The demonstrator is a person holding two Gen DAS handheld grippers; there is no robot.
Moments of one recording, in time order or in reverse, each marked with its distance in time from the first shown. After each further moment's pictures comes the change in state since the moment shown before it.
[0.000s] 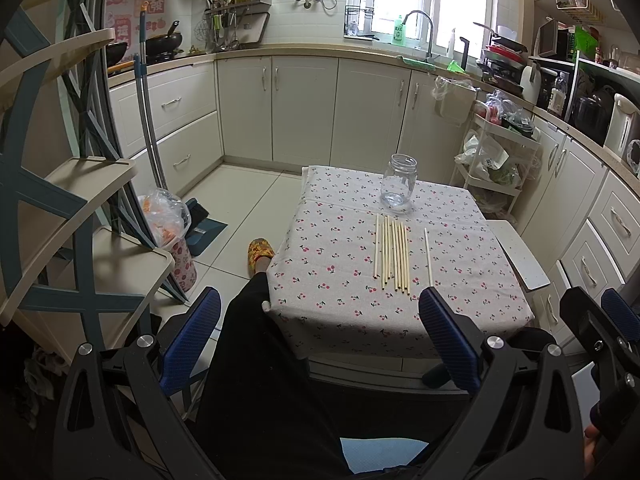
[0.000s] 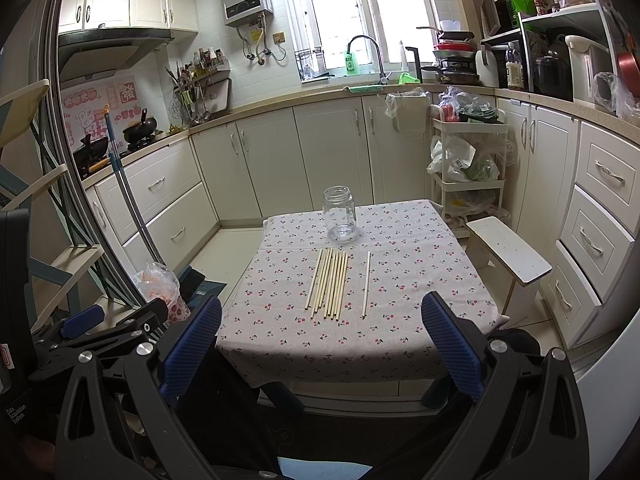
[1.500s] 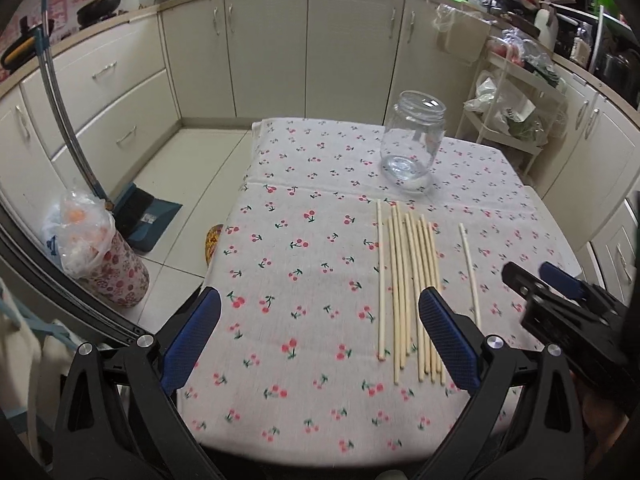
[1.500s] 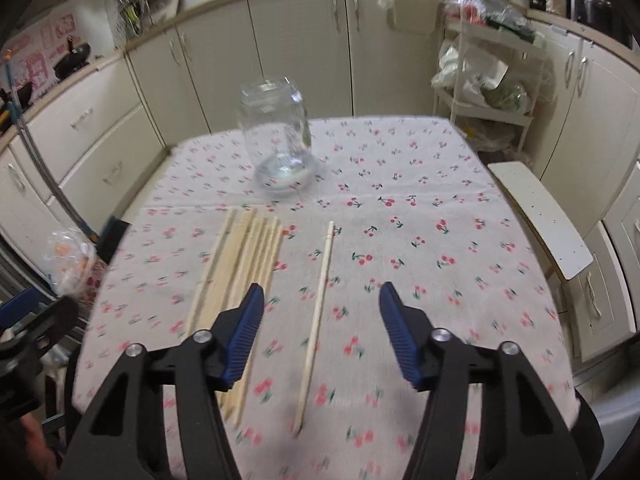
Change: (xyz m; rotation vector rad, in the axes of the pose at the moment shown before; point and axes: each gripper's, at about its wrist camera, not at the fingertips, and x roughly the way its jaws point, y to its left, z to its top) left arm 0.289 -0.057 0.060 0.054 0.216 -0.056; right arm 0.347 -0.095 0.021 -0.018 0.356 -0.102
